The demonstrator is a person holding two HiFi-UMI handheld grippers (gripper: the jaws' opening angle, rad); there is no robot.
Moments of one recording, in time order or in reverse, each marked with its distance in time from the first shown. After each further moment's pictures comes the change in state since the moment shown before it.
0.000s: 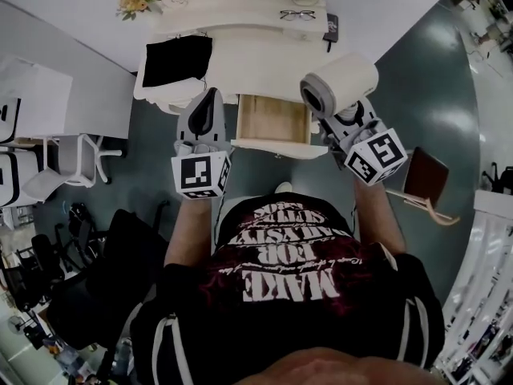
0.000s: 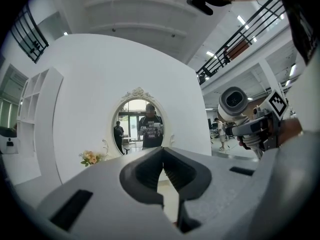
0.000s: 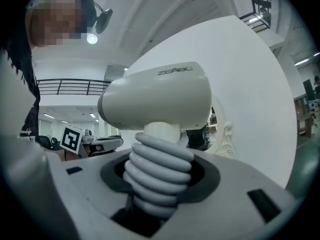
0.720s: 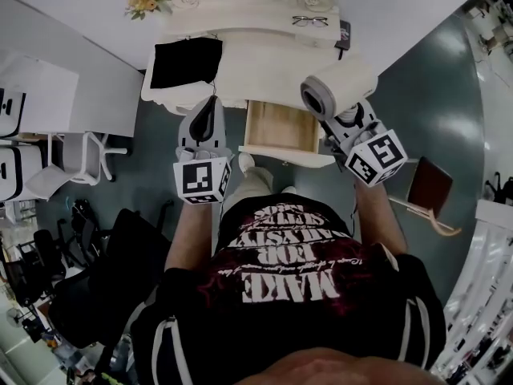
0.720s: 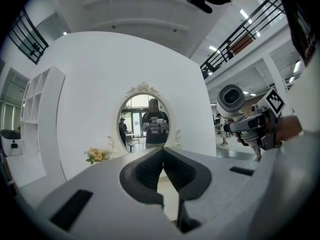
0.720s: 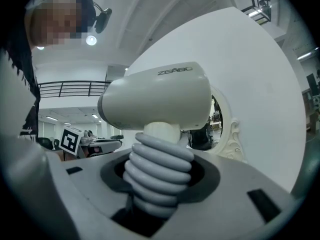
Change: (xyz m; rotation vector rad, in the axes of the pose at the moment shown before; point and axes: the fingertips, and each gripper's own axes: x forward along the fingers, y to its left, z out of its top) left arm 0.011 0.033 -0.019 0.005 0.050 0.033; right arm 0.043 -0.008 -0.008 0.021 0.012 0.035
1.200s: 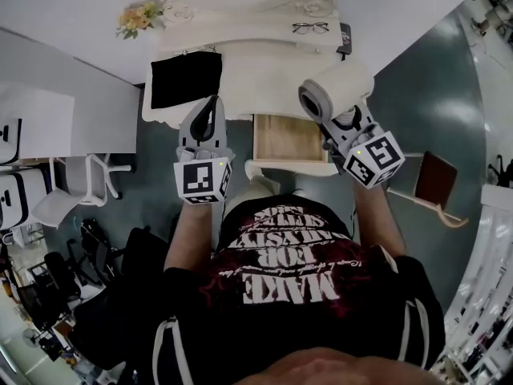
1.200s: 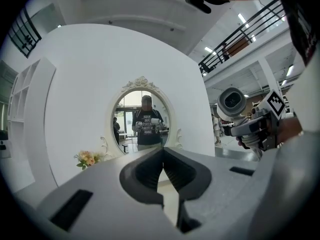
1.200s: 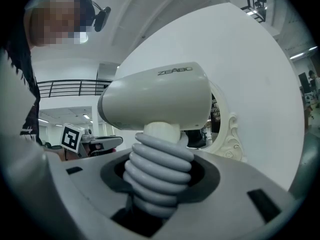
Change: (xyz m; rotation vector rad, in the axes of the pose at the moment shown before) left arm 0.059 0.044 0.000 0.012 0.004 -0.090; right arm 0.056 -0.017 -0.007 0.041 0.017 -0.075
